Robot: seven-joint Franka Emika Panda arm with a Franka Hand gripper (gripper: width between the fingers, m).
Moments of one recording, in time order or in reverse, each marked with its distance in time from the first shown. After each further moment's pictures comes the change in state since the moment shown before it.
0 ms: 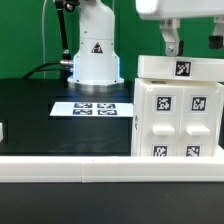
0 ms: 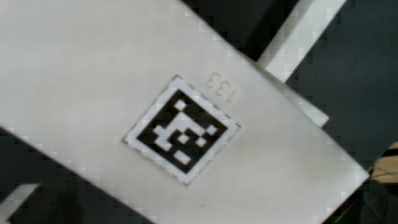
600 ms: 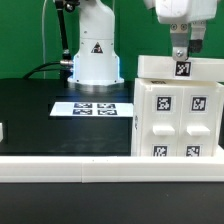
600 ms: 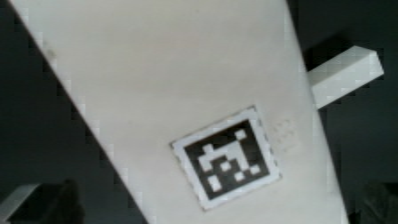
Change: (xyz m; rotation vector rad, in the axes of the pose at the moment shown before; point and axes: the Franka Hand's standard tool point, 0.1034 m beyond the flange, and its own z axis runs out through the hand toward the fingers) arm -0.009 0.008 0.006 -0.017 -0.011 -0.408
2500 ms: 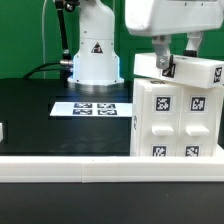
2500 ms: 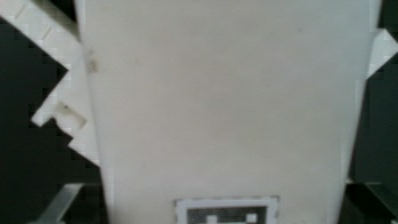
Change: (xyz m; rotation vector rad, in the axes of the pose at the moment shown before) arm -0.012 0.000 0.013 -0.013 -0.004 0.429
